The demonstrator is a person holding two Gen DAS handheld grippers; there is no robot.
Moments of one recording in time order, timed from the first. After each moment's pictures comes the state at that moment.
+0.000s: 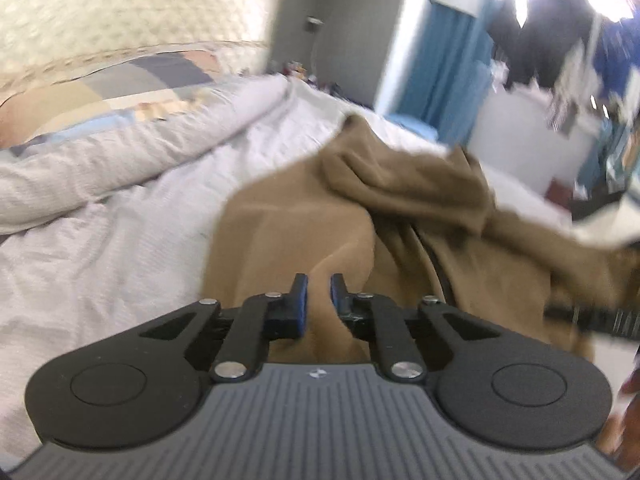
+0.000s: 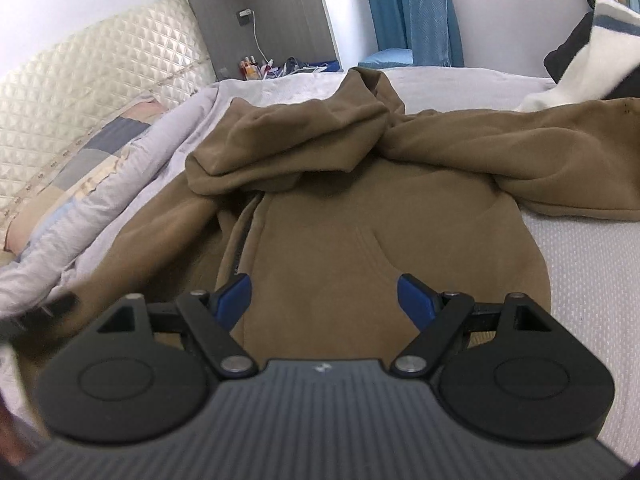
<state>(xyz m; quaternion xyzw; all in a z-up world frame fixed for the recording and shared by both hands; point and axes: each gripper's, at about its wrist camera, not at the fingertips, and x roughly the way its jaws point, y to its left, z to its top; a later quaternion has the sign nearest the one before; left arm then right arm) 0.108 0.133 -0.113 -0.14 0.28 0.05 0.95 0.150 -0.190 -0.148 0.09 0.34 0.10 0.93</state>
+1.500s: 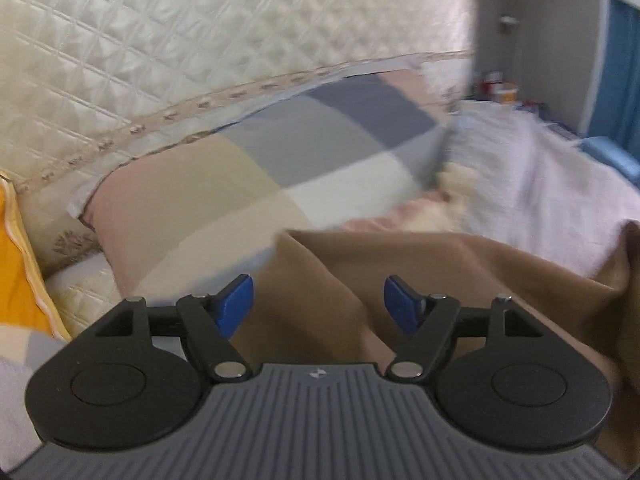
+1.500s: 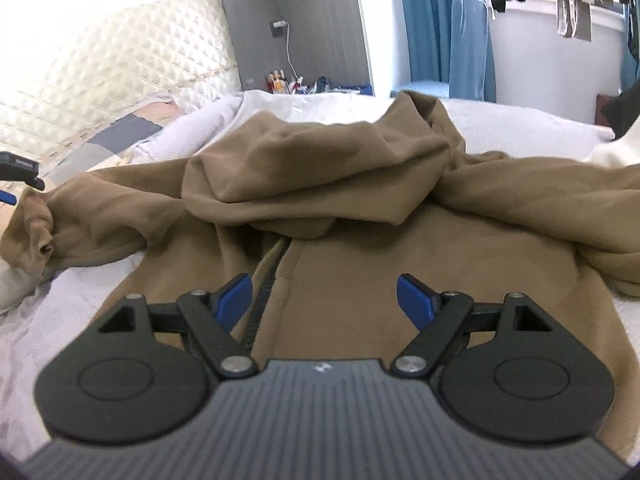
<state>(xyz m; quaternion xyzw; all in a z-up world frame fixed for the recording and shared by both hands) 0.328 0.371 -0.080 -0.08 0.32 0.29 0.90 0.222 -0.144 -0.172 0.05 0.29 0.13 0.95</state>
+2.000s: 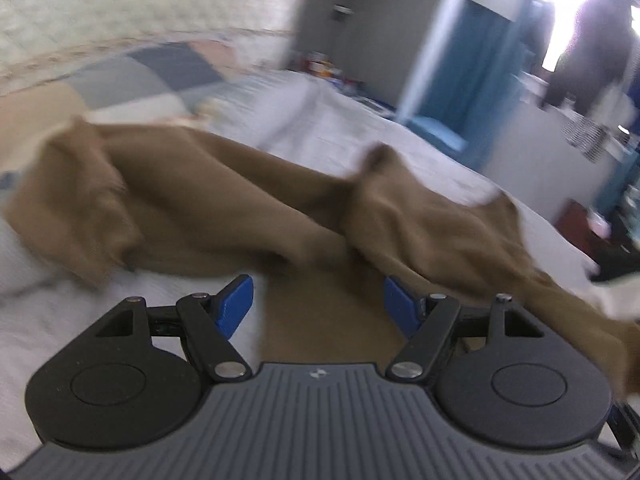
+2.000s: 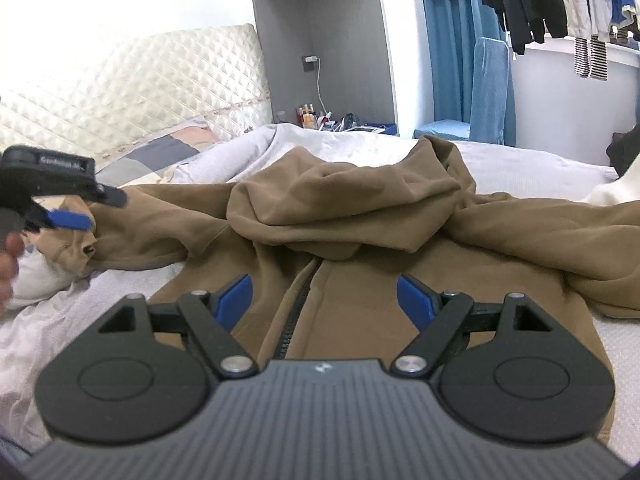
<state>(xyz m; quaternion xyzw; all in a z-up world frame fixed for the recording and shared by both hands) 0.235 0.160 -0.086 -0.15 0.31 0.05 0.94 0.179 -0.149 -0.148 0.04 0.23 0.17 0.96</state>
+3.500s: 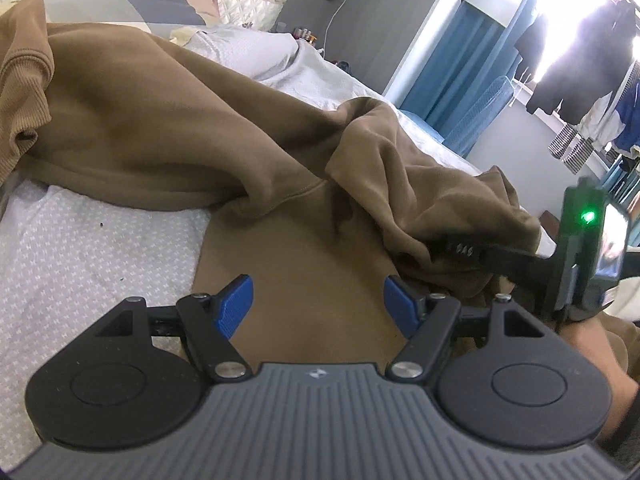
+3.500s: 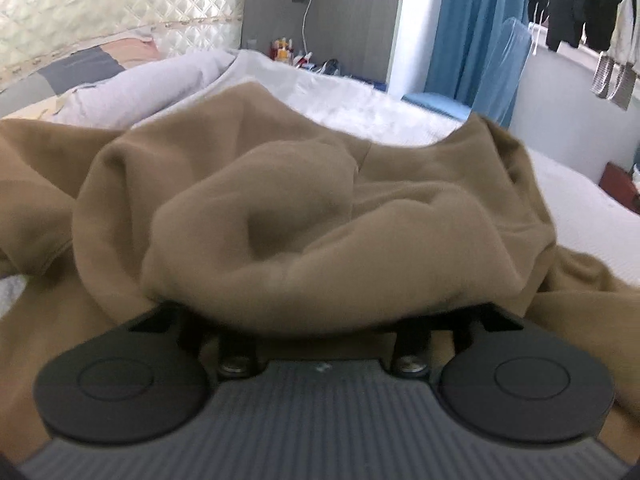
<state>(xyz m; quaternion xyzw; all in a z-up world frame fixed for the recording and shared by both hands) 0.280 0.164 -0.191 -0.22 0.30 0.03 0.93 0.384 -0.069 -0.209 -0.09 0.29 0.11 0.95</state>
